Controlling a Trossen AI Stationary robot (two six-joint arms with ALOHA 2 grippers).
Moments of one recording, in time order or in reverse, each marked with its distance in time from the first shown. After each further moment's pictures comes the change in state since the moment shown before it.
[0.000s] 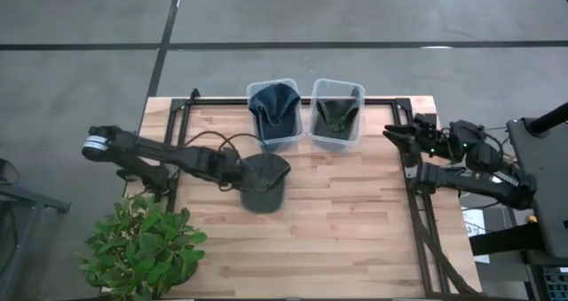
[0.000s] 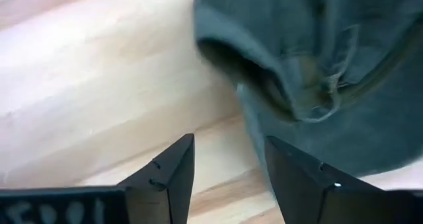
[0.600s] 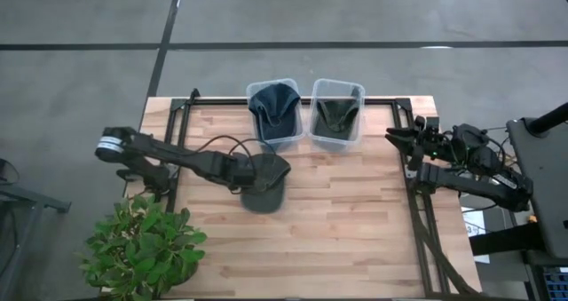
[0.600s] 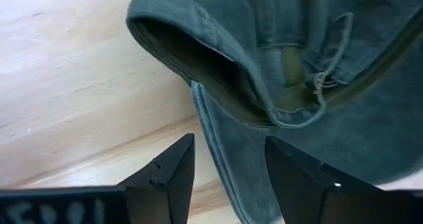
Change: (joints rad) left arm 0.002 0.143 0.030 0.102 0.047 -0.045; right arm 0.000 -0.093 -0.046 0.002 -0.031 0.000
